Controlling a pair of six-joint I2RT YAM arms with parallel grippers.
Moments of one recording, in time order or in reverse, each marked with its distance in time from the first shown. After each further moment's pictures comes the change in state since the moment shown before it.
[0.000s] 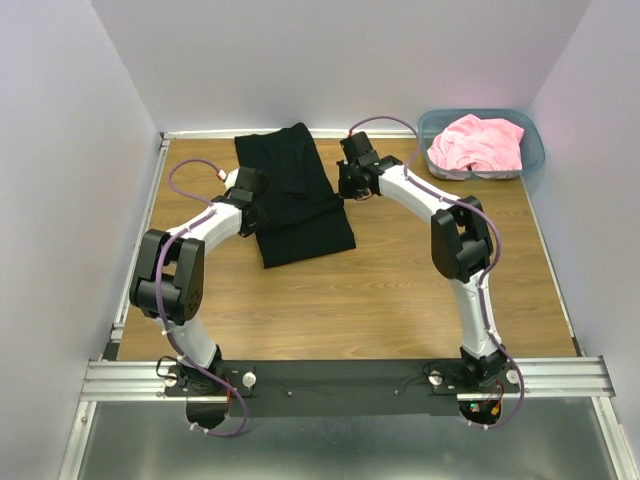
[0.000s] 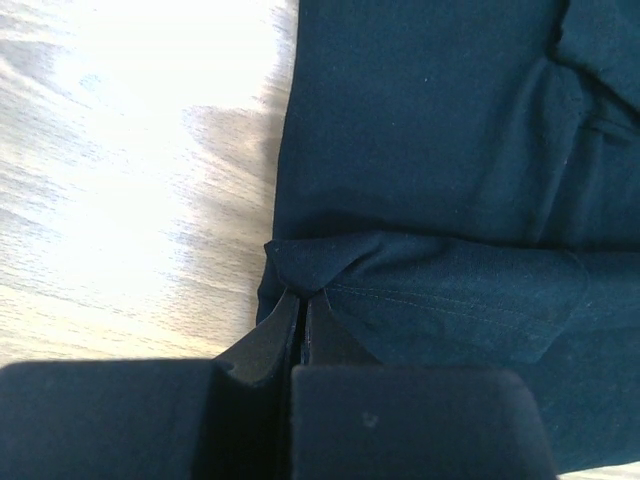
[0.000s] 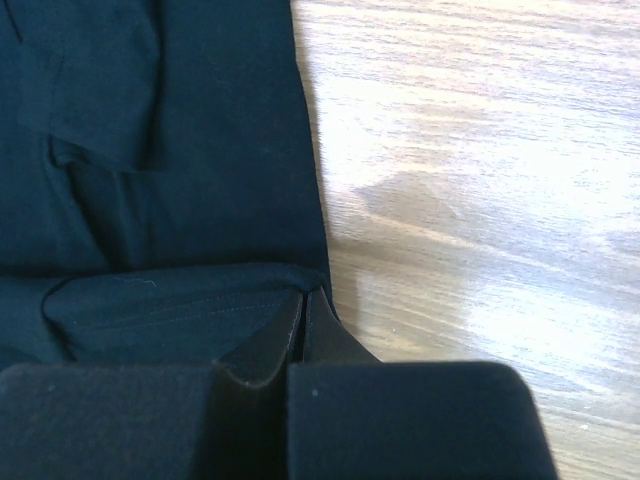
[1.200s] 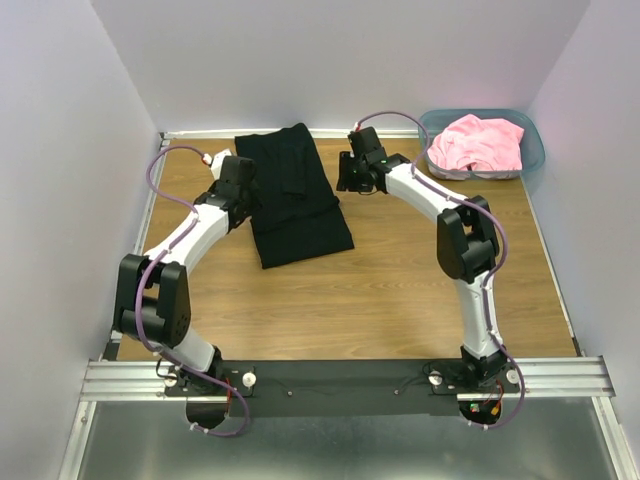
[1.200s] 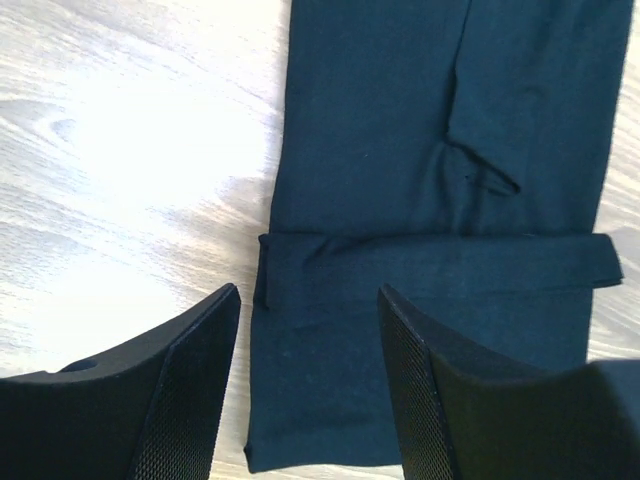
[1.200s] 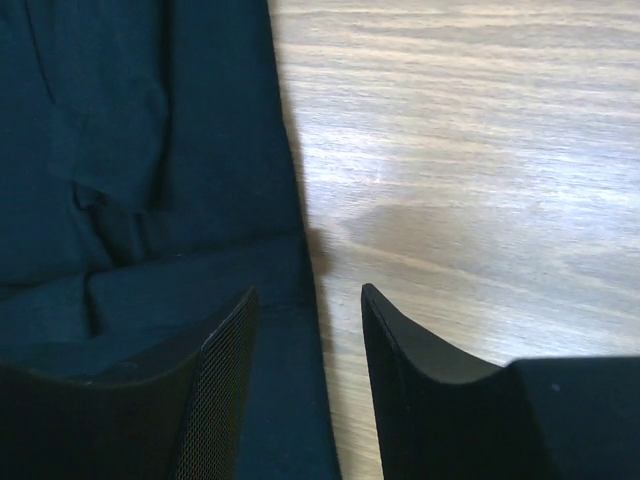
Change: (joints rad) left arm 0.020 -0.161 0.015 0.005 -0.037 0.039; right arm -0.028 -0.033 -0.031 0.071 0.000 0.019
